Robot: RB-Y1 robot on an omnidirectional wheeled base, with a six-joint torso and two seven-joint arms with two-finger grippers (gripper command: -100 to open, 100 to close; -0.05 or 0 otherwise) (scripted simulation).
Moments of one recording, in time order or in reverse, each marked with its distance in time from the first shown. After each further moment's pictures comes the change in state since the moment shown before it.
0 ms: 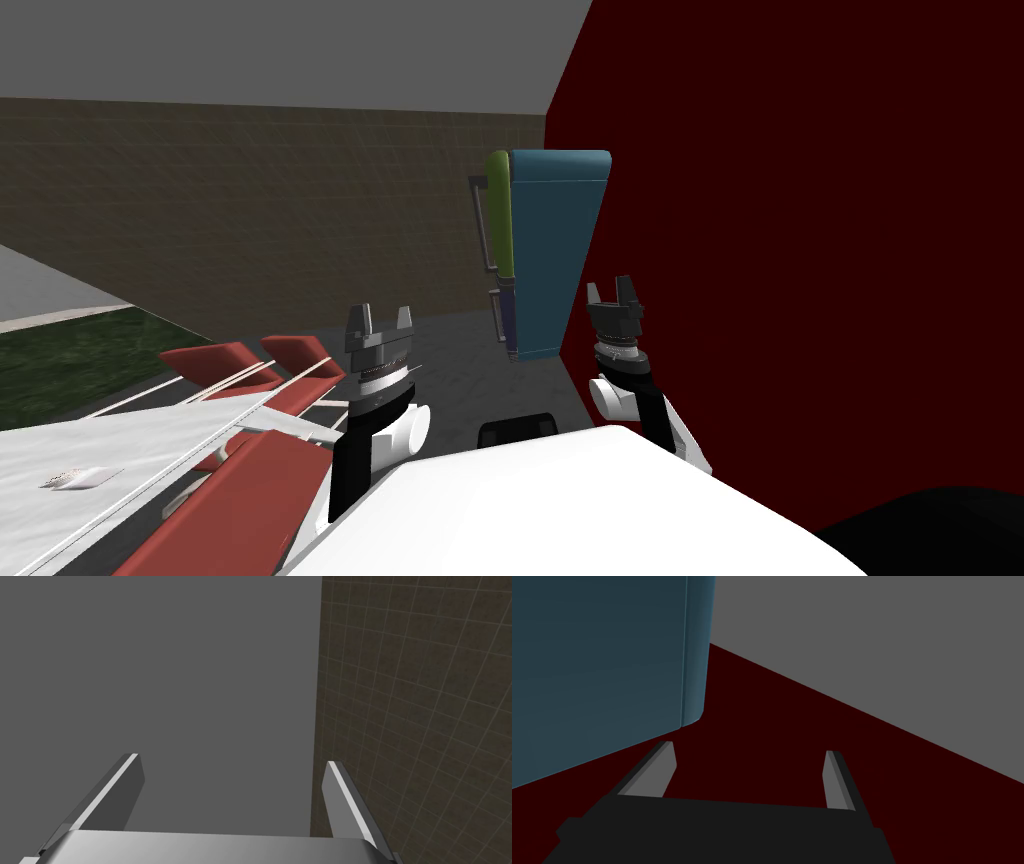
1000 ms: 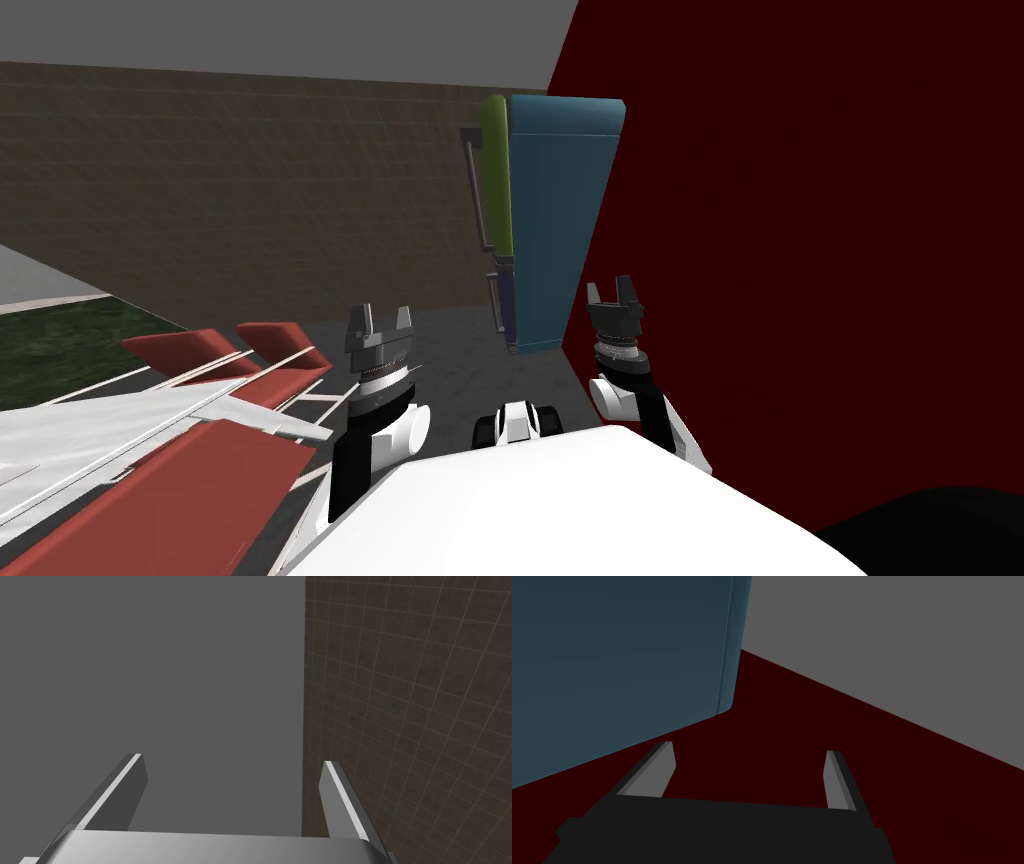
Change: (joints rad) left arm 0.000 0.000 0.000 0.000 0.000 0.000 0.000; right arm 0.000 0.000 0.000 0.000 0.000 0.000 0.000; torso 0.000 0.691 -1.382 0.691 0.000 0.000
